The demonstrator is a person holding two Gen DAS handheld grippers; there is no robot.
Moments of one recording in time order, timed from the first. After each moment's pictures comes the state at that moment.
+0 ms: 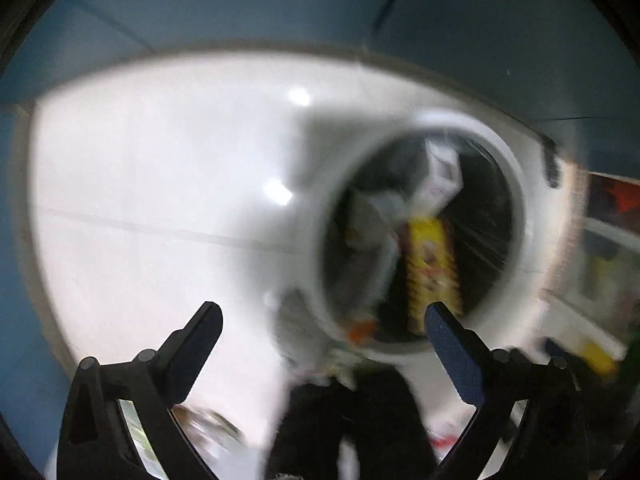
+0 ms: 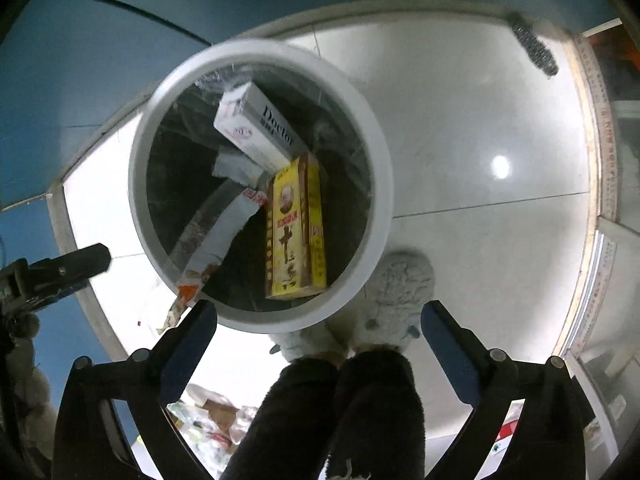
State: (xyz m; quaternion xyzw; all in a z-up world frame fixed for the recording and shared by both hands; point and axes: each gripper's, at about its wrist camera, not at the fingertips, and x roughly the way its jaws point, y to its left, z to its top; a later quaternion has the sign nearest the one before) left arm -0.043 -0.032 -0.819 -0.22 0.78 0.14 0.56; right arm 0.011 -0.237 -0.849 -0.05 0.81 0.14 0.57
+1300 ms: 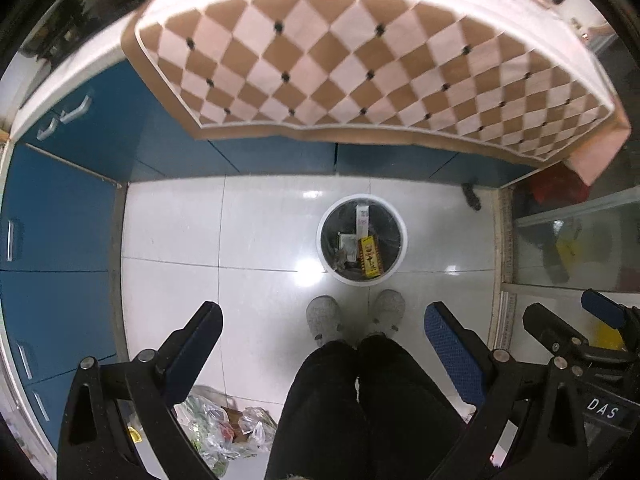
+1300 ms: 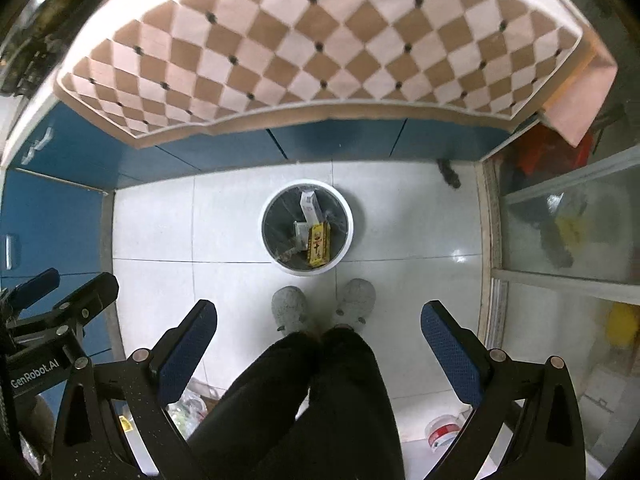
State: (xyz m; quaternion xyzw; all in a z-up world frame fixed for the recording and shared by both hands) left arm -0.092 -0.065 -0.351 -0.16 0.66 0.16 0.71; right arm -0.039 -0.248 -0.363 -0.11 0.68 0.18 0.70
